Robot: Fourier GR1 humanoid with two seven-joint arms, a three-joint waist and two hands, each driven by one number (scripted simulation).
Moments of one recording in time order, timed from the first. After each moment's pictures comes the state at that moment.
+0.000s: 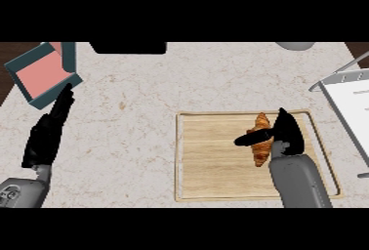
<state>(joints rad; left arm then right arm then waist) -0.14 0.44 -0.13 -1.46 0.02 0.24 0.06 -0.33 0.00 0.02 -1.44 0.73 -0.04 1.22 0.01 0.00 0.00</state>
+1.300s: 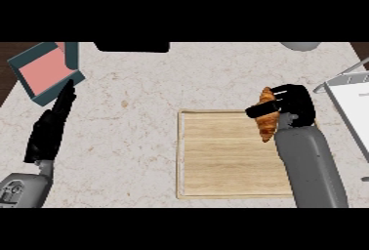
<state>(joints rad) -0.17 0.40 -0.09 -1.44 -0.02 0.20 0.06 -0.53 -0.06 -0.07 -1.32 0.81 -0.10 1.18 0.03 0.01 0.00</state>
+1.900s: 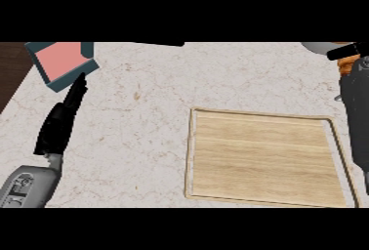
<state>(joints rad) -0.23 0.38 -0.13 -1.44 -0.03 0.18 0.05 -0.85 -0.37 -0.28 -1.04 1.26 -0.25 1.15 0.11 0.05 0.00</state>
